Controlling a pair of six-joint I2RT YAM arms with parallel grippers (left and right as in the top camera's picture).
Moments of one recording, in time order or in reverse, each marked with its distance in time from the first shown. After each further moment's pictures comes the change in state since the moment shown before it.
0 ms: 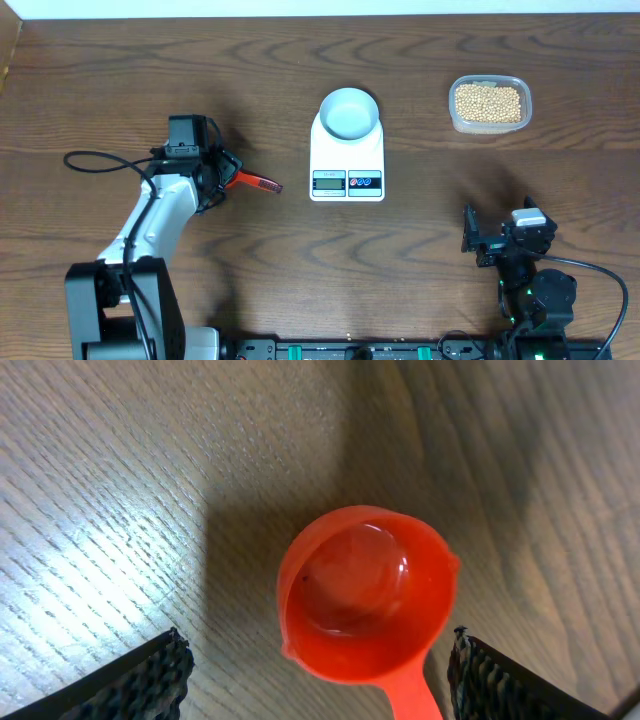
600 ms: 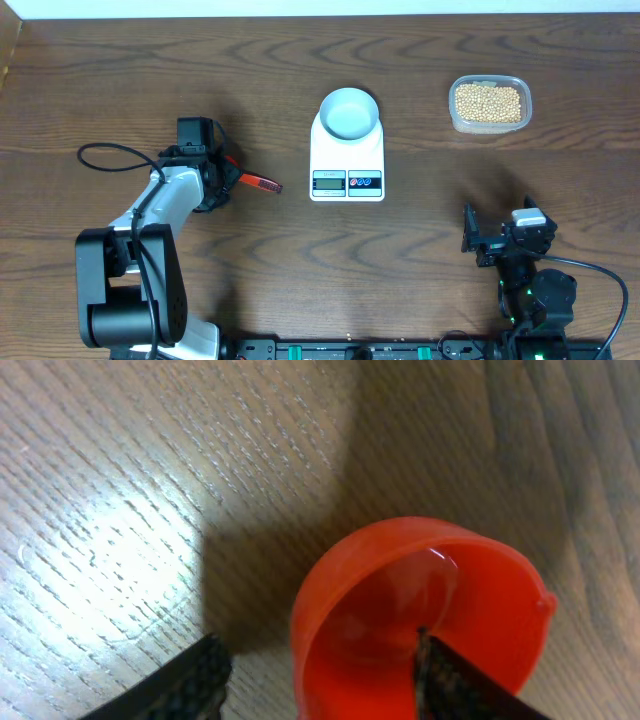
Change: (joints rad) left arm 0.000 0.117 0.000 0.046 0.000 -0.003; right arm 0.000 0.000 0.000 0.000 0.000 0.000
